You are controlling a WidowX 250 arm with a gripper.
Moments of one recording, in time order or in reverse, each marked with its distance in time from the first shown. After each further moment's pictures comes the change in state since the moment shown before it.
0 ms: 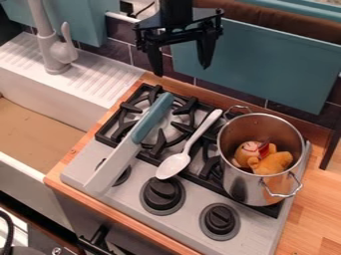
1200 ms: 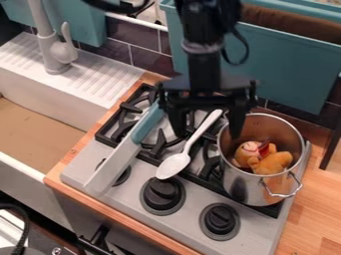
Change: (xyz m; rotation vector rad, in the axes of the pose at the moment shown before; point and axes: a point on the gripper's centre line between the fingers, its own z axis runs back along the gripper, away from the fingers) arm -0.097 -0.011 -0.025 -0.044 0.102 -0.325
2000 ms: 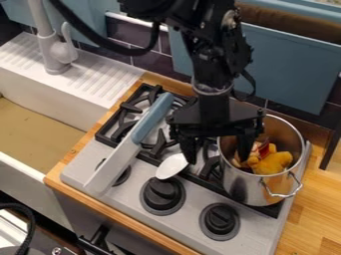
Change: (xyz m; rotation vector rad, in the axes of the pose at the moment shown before) arm -0.004 -0.007 -0.032 -0.021 -0.077 0.091
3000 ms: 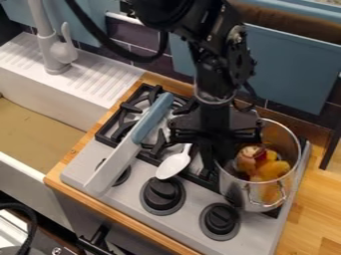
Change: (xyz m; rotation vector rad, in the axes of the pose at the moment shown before) arm 0.000 0.002 -0.010 0.046 -0.003 -0.065
